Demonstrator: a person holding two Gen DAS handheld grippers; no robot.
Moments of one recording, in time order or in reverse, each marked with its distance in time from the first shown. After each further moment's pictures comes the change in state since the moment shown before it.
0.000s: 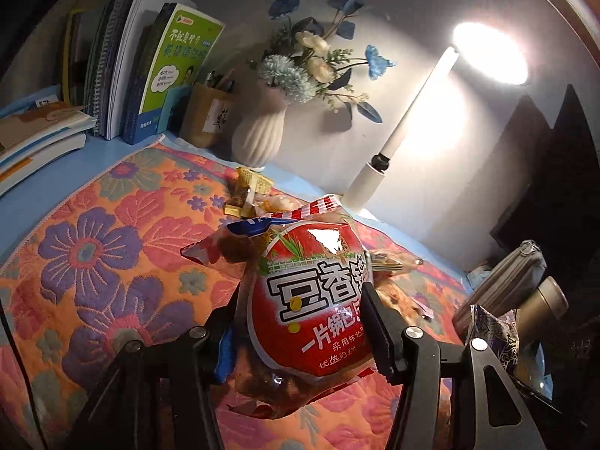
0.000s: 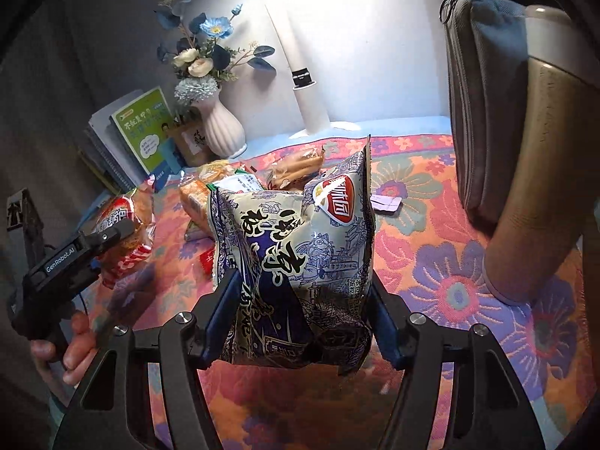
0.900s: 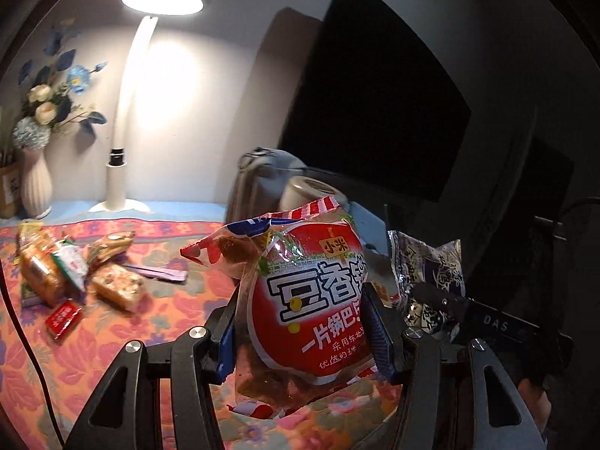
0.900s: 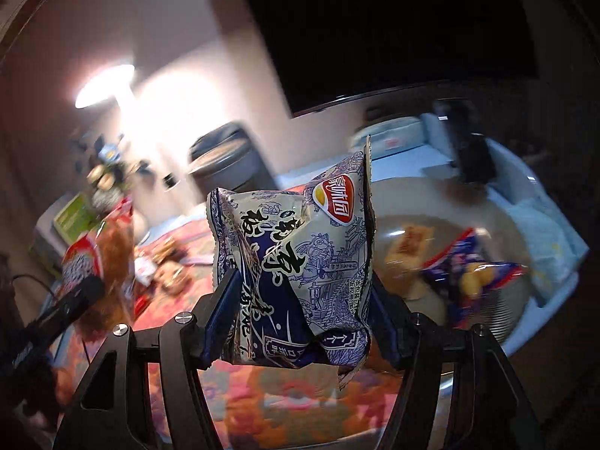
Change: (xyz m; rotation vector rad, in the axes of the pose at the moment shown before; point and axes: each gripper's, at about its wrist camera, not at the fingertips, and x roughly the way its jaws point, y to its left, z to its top) left arm -0.052 -0.258 -0.075 0.414 0.107 -0.478; right arm -0.196 -0.150 -0.023 0.294 -0.227 -0.341
